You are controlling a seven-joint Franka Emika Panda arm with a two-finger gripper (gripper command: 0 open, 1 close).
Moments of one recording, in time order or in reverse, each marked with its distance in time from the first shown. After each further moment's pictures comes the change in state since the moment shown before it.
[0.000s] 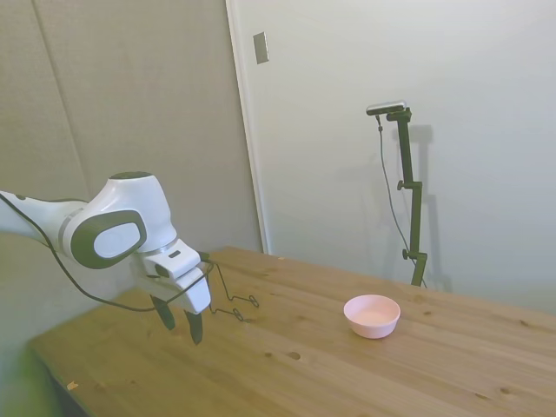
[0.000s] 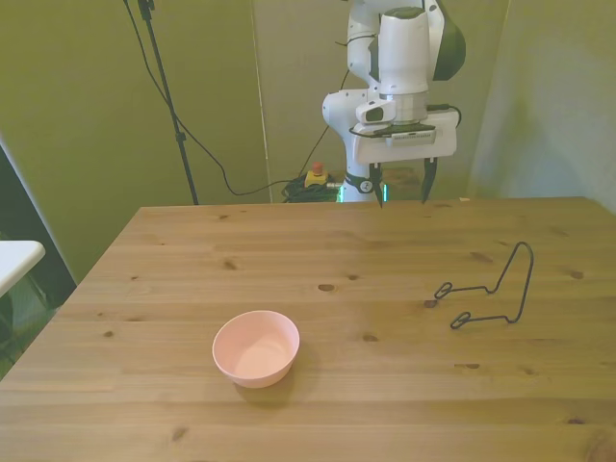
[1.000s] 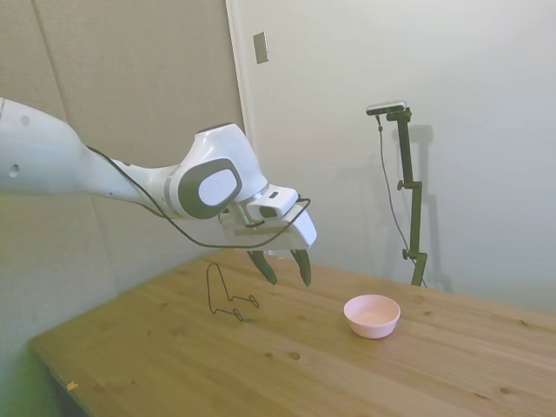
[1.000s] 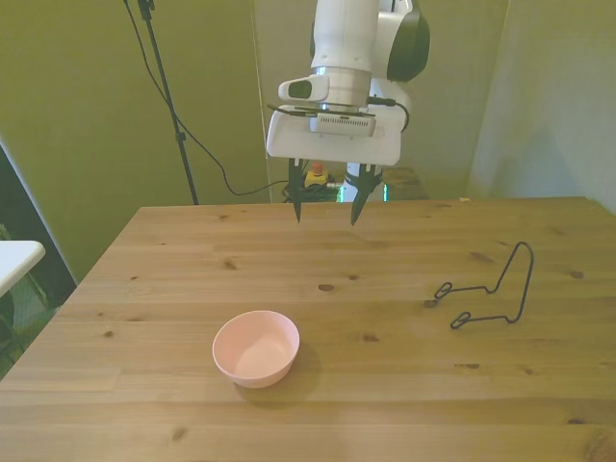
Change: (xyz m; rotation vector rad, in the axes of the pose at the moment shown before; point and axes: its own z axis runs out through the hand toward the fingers) arm 0.206 -0.010 -0.054 -0.010 0.276 -0.070
